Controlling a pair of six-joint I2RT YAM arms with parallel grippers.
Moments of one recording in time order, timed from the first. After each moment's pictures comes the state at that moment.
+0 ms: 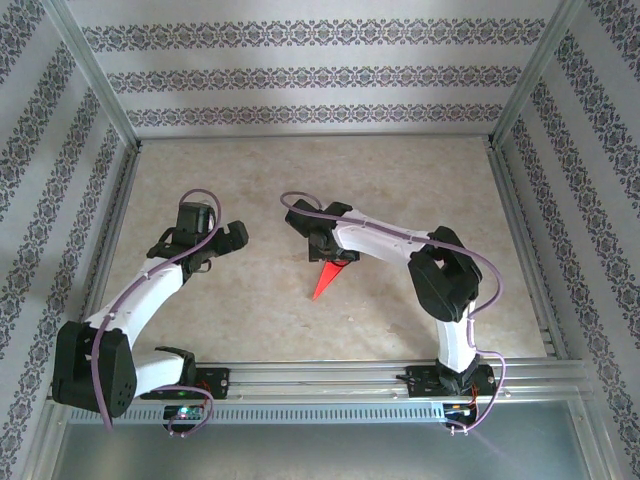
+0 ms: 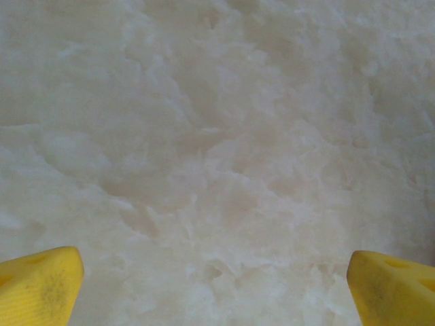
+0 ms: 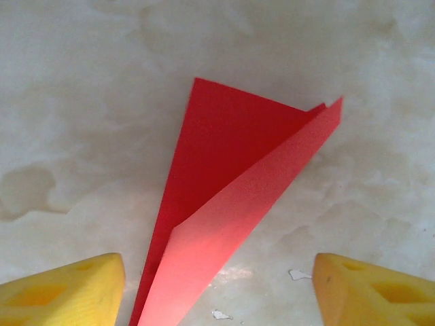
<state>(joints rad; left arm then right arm) -0.15 1.21 0.73 -0.37 0.02 -0.50 0.82 1.95 1.50 -0.99 0.33 0.87</state>
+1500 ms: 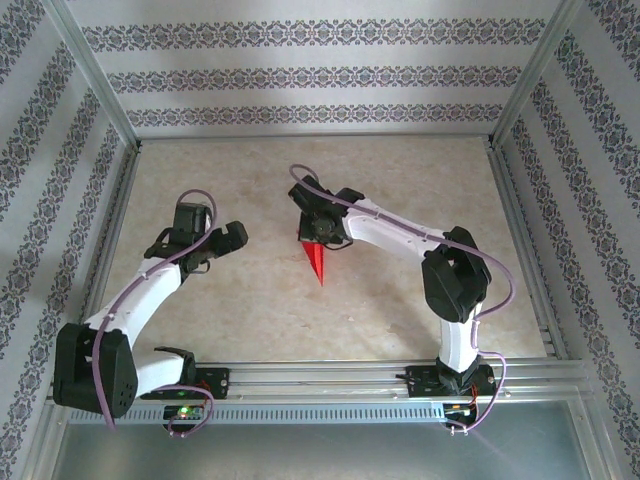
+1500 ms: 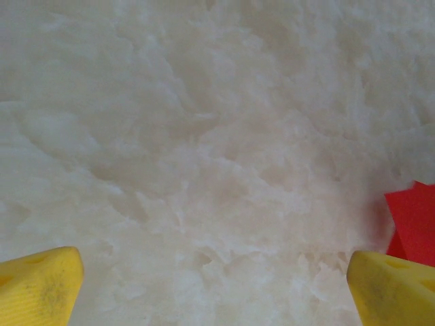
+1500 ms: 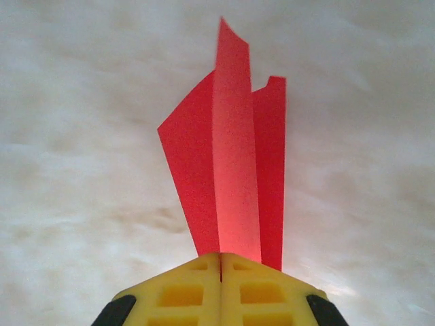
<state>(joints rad) -0.12 1.19 0.73 -0.39 0.07 -0.54 0.77 1.91 1.58 -0.78 0.08 0.83</state>
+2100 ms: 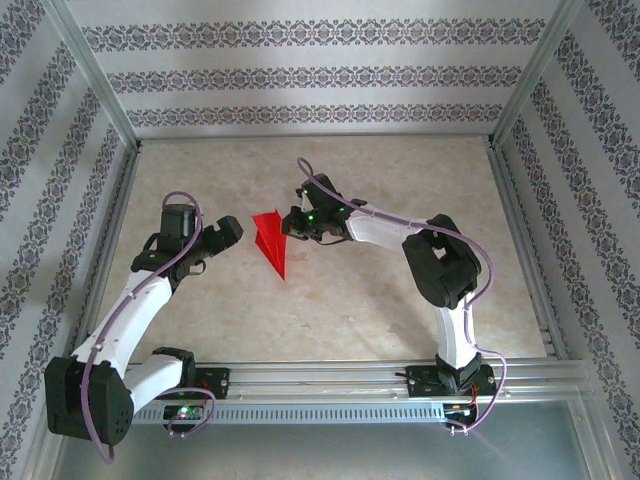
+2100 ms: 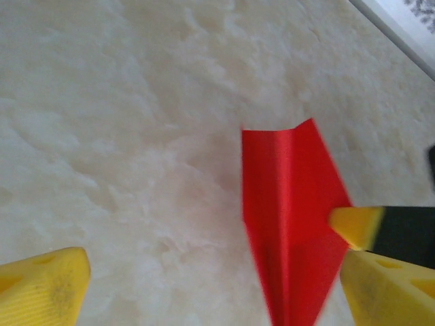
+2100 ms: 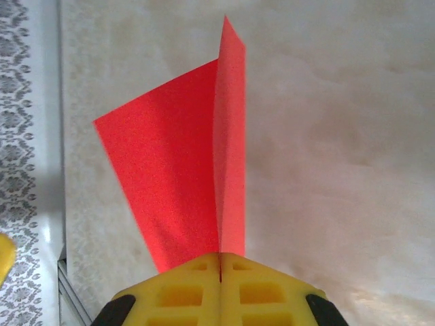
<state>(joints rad) -0.11 1.07 0.73 -0.41 0.17 -0.66 0.66 2.02 1.38 -0.17 -0.46 0.86</state>
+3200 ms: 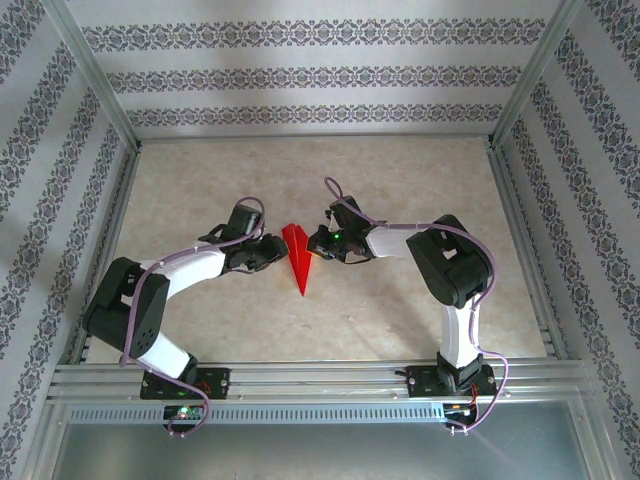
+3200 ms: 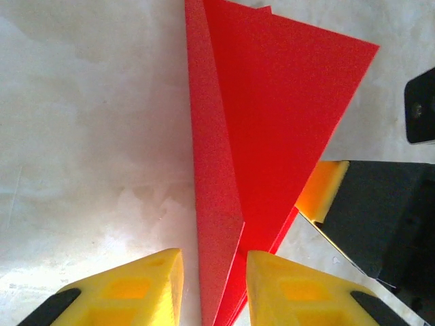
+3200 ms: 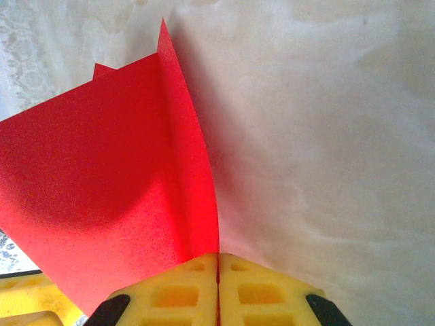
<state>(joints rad) -0.40 1.56 0.80 -0.16 0.31 -0.87 0.57 1.98 1.07 0.03 -0.49 0.94</state>
